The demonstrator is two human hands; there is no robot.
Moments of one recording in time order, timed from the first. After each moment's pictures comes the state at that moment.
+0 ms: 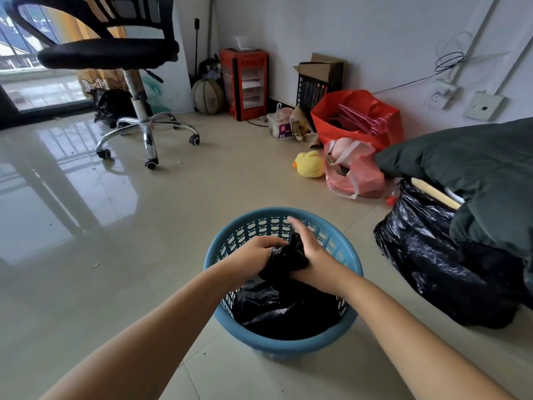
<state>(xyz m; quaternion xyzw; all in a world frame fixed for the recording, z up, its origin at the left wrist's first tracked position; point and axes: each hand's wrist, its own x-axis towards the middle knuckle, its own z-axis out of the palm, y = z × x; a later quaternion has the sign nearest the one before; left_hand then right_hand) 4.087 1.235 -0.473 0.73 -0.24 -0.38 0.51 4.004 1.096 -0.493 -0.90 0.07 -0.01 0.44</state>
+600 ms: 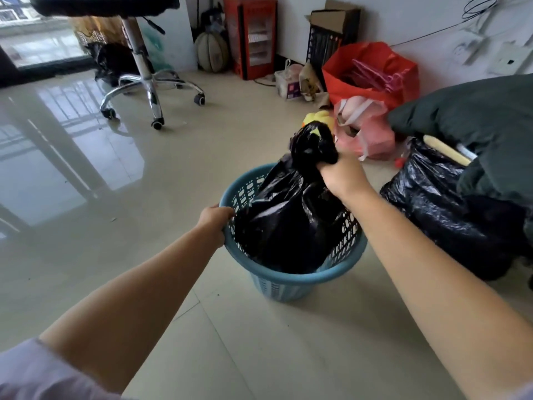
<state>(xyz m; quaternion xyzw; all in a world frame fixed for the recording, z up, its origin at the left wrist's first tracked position) 4.126 1.291 -0.531 0.72 0.14 -0.26 0.63 4.019 1.105 -0.426 -0.86 0.24 -0.21 0.40</state>
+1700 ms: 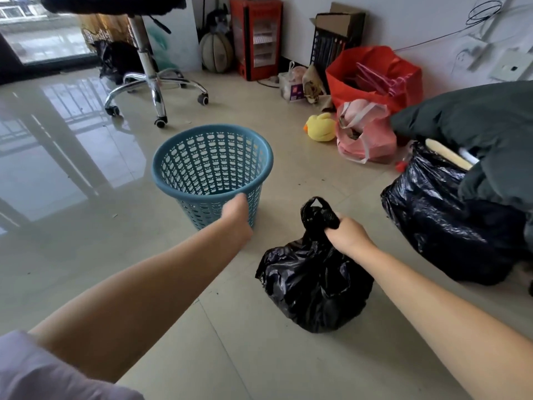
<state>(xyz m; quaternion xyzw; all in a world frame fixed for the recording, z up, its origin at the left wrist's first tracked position) 4.097 1.258 -0.498 0.62 0.26 -0.29 0.68 3.974 1.091 -0.523 -0.87 0.35 0.04 0.34</state>
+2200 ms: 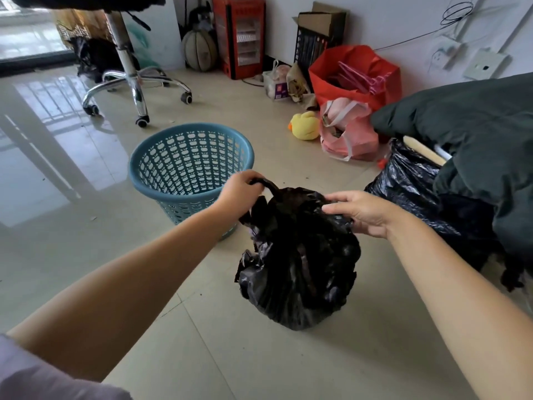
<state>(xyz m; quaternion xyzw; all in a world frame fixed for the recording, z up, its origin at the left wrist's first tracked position) 4.083 1.235 -0.463 0.84 -0.19 -0.17 0.47 3.954 1.041 -0.461 -0.69 0.29 0.10 0.66</state>
